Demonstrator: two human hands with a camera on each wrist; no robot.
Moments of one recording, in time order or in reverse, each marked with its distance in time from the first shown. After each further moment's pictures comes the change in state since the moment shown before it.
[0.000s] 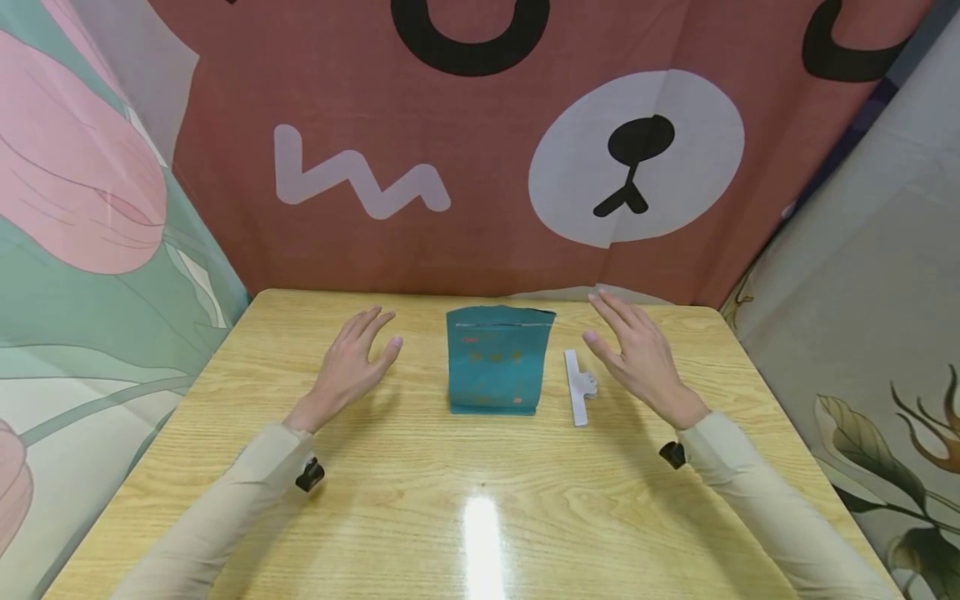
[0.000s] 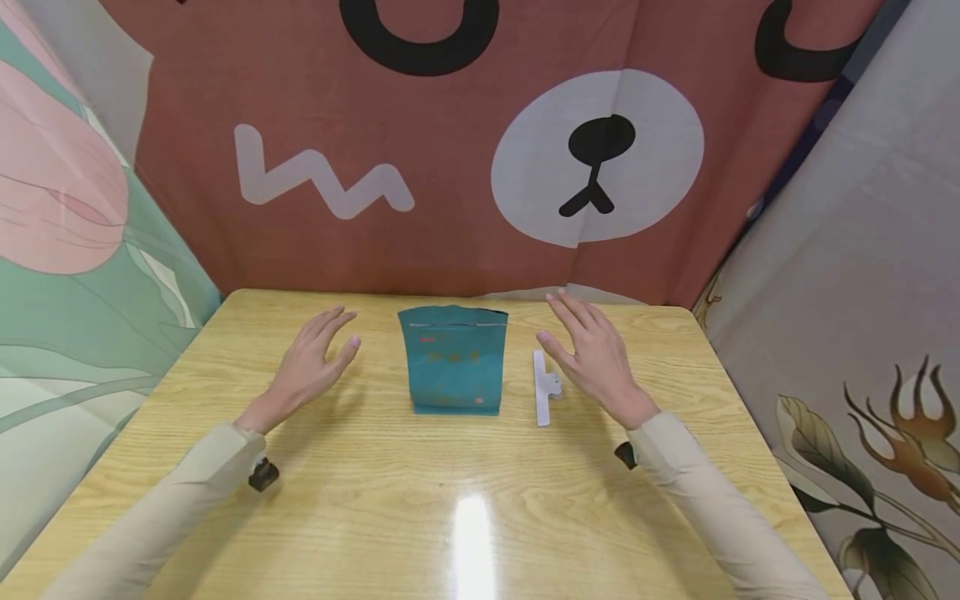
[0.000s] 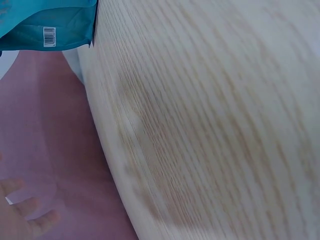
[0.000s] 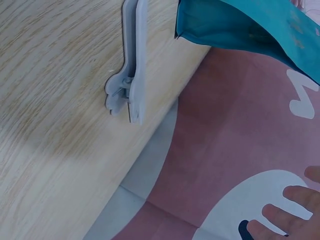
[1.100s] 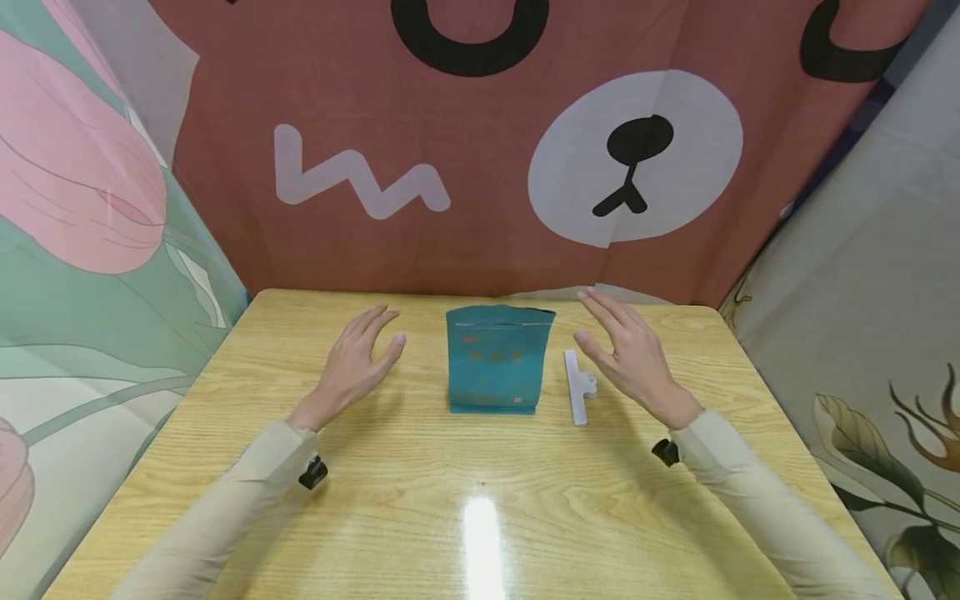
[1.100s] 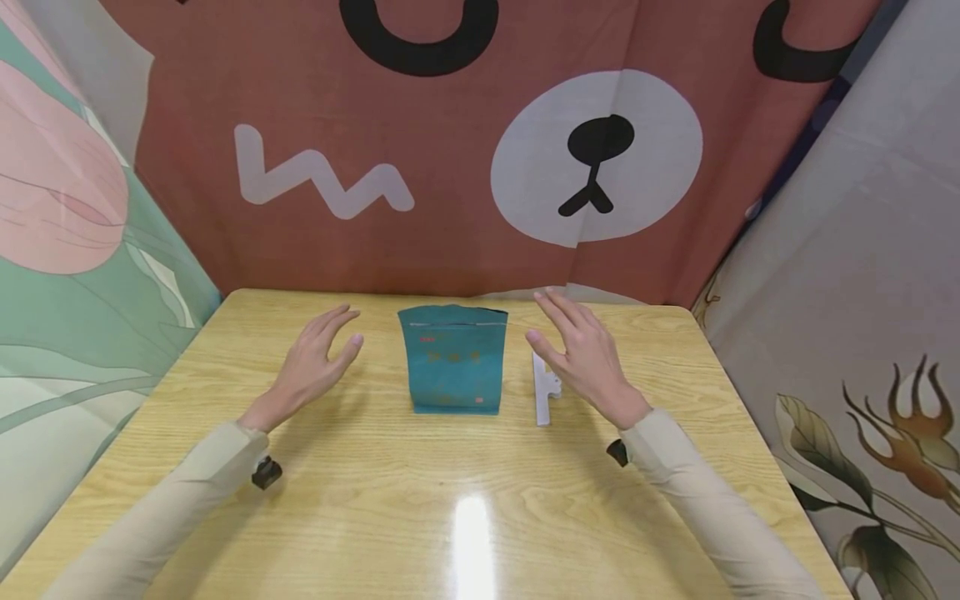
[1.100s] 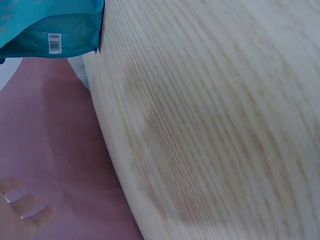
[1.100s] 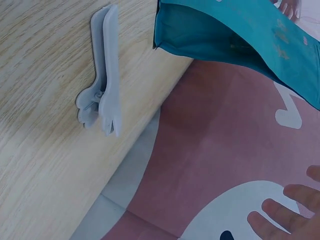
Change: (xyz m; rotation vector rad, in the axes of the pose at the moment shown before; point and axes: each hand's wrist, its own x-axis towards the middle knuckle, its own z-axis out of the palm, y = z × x) left_hand 0.003 0.008 0.000 -0.032 0.060 0.063; right_hand 0.008 -0.019 -0.001 0.052 0.071 -0.085
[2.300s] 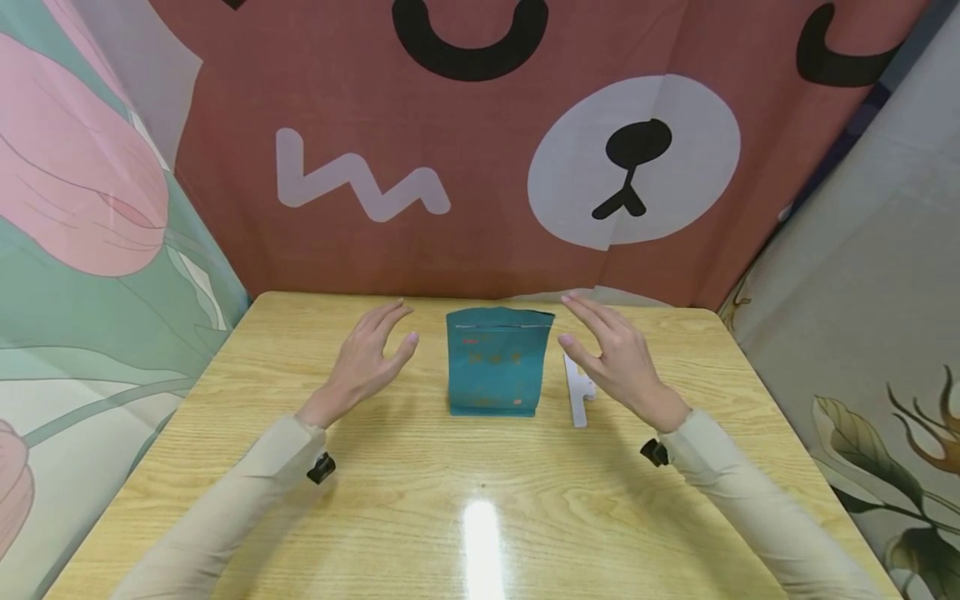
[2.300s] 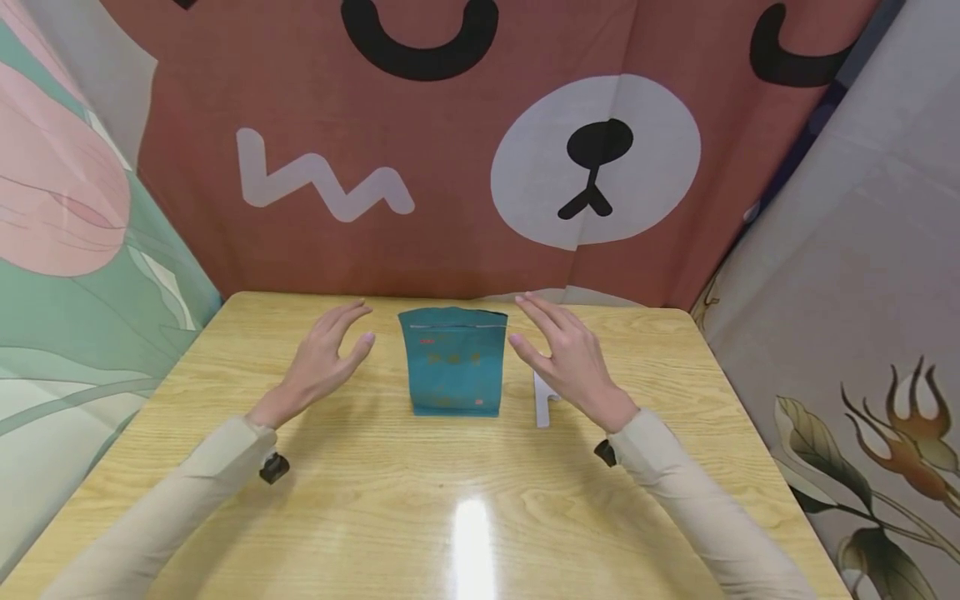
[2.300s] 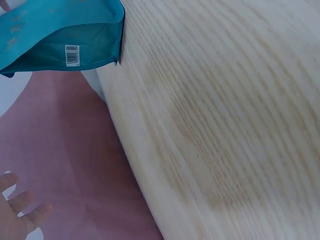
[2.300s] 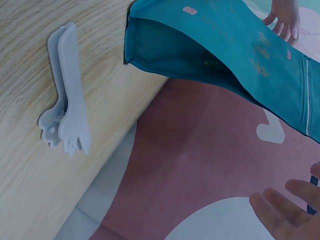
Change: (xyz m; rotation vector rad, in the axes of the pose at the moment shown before) left_hand 0.012 0.018 0.000 -0.041 0.032 0.097; right_hand 0.012 -0.020 0.006 0.061 0.088 -0.108
